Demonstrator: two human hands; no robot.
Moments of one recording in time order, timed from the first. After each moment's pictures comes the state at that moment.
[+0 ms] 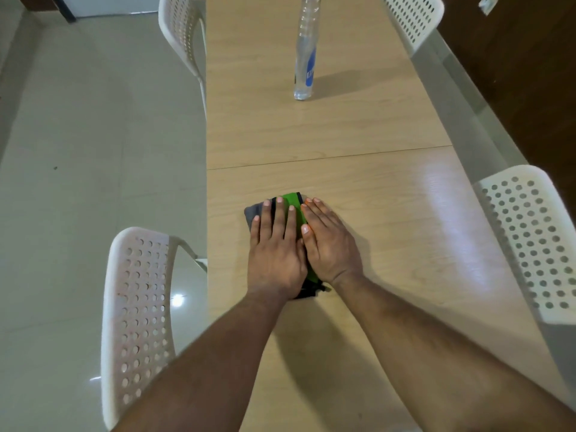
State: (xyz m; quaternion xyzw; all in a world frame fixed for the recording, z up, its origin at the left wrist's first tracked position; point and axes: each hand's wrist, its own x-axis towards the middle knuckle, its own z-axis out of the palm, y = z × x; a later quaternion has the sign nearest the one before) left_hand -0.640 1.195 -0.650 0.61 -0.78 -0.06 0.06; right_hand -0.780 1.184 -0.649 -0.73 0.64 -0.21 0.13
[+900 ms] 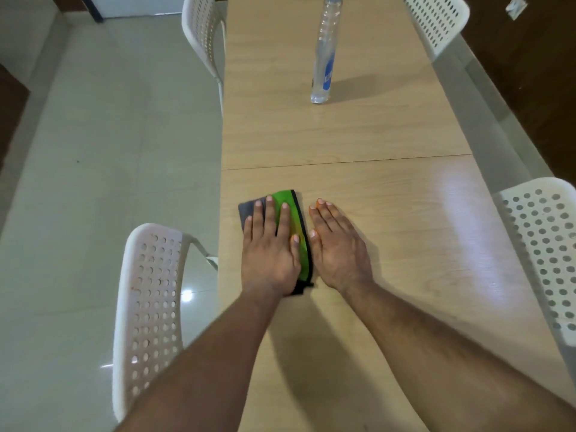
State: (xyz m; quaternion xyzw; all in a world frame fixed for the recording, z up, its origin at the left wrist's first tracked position) left_hand -0.615 1.186 -0.637 0.66 -0.75 -0.08 0.05; right_hand -0.773 1.184 -0.640 -0.74 0.66 -0.09 0.08
